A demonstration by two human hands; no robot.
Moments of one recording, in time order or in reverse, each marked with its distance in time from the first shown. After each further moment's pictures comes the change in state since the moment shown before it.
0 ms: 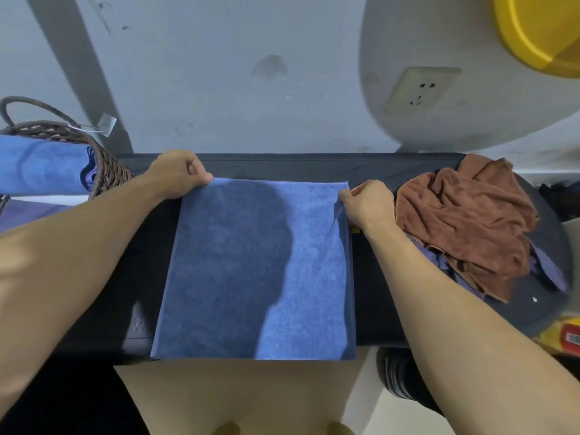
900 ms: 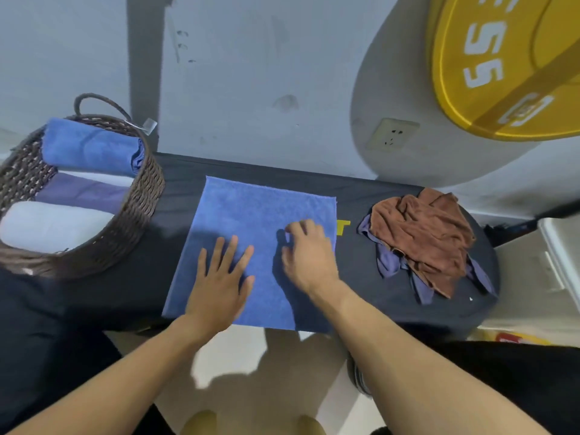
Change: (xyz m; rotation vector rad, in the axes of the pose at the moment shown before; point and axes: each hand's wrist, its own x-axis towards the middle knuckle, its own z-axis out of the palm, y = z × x) left_hand -0.226 0.007 0.129 0.387 0.083 0.235; right_hand -0.147 0.001 0.028 -0.373 -0.071 -0.616
